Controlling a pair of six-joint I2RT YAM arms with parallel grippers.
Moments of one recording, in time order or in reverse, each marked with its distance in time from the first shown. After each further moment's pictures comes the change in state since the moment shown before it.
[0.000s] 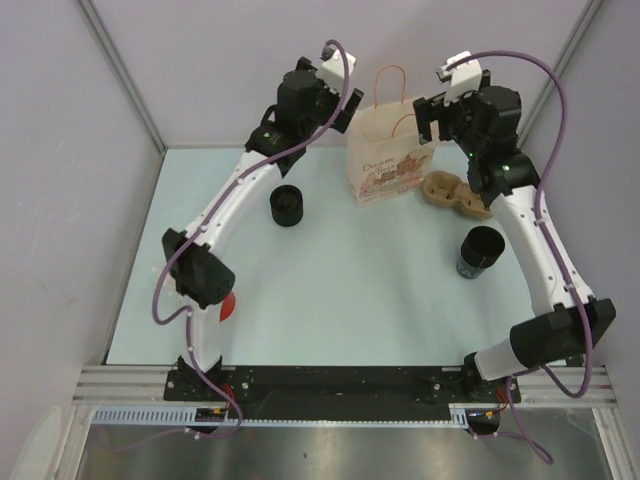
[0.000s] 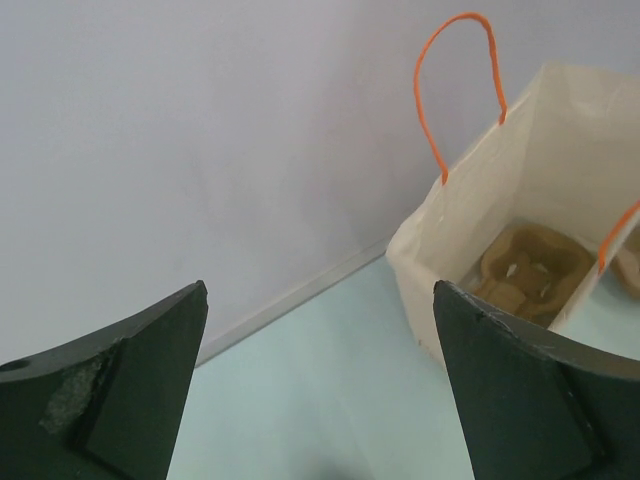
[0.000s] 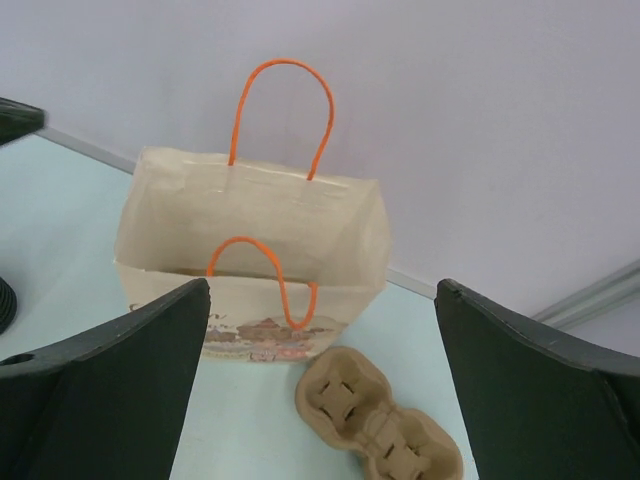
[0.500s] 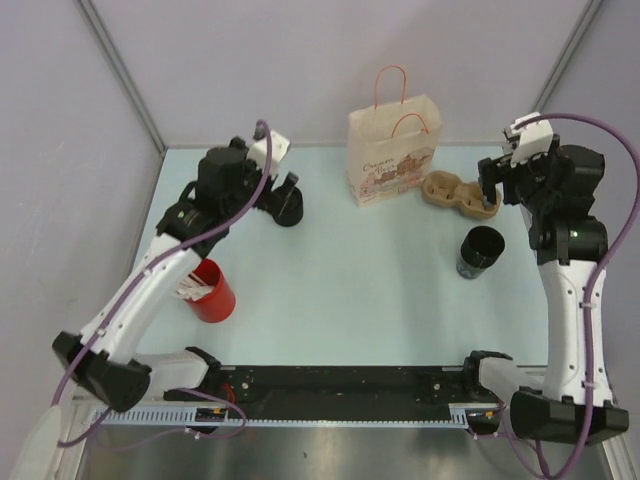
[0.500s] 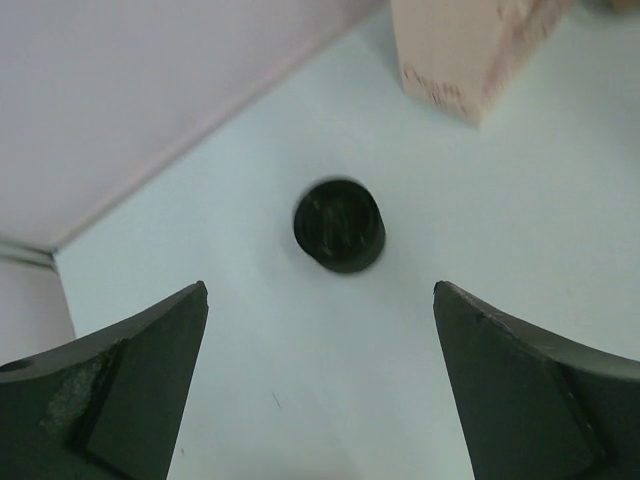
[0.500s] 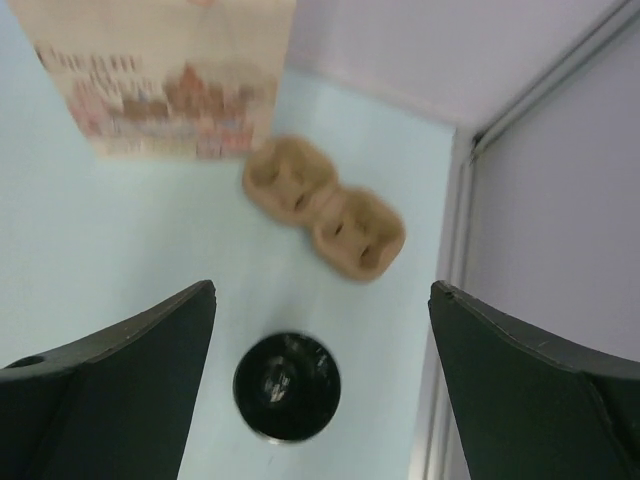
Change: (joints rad) left arm 0.055 -0.764 -0.787 -0.222 0.026 0.004; right arm -0.314 -0.435 -0.246 -0.352 -0.182 -0.084
